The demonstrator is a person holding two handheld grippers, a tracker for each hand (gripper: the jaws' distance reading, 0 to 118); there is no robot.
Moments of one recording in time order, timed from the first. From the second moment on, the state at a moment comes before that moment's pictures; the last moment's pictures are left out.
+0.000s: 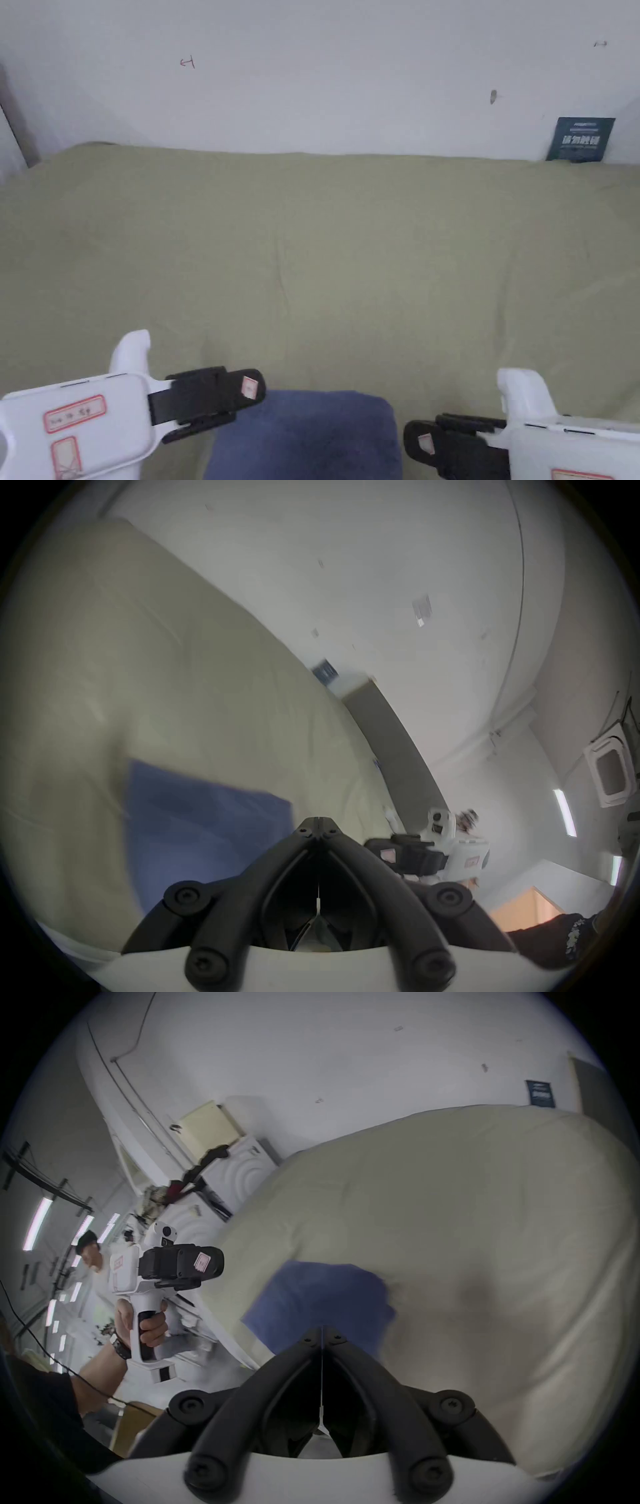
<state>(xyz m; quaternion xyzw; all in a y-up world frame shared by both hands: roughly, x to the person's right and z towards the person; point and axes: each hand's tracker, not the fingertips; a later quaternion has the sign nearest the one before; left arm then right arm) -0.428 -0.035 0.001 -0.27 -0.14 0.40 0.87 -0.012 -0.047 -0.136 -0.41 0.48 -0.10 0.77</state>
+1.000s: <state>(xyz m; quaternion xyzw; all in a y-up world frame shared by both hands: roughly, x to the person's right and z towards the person) -0.470 -0.177 -0.055 -0.36 -0.18 0.52 0.75 -0.065 -0.198 -0.199 -0.49 0.52 -0.27 0.64</state>
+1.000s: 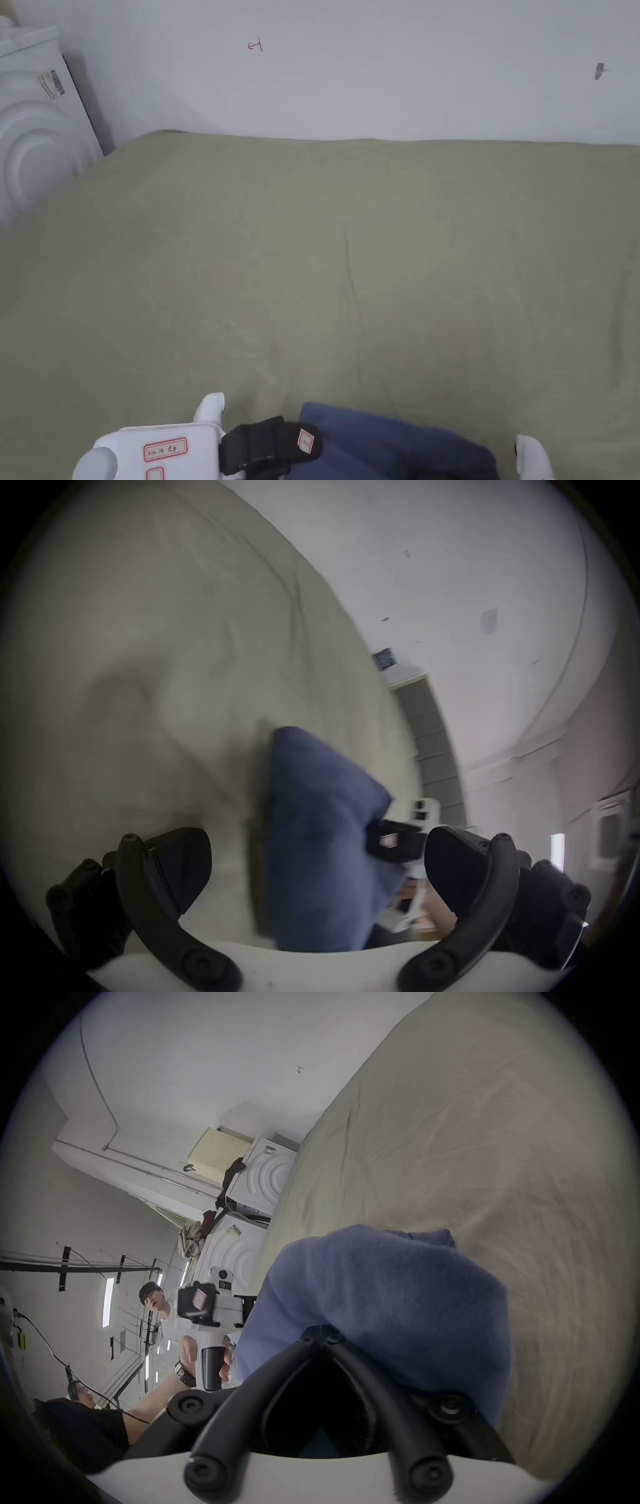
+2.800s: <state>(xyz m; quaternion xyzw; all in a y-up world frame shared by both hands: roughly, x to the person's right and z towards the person) -0.862 -0.115 0.063 -0.48 0.07 0.35 0.80 -0.159 -0.099 -0.132 -0.45 0.53 -0.05 0.72</state>
